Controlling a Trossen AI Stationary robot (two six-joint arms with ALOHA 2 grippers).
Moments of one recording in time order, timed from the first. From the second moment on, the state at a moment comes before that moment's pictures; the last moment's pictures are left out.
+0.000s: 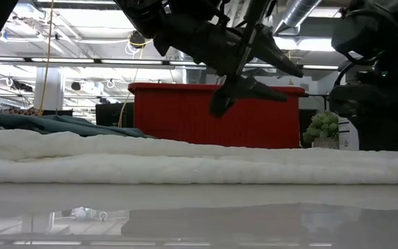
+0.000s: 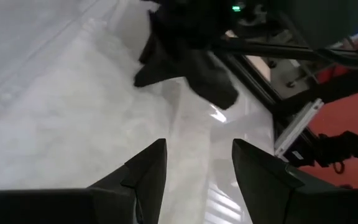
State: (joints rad) left arm -0.05 2.00 1.31 0.26 0.12 -0.78; right arm 0.26 1.32 0.47 -0.44 0.12 1.36
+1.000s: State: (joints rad) left arm -0.03 1.86 1.17 -0.12 0.47 -0.07; right arm 0.25 1.31 0.47 -0.46 0.09 1.33
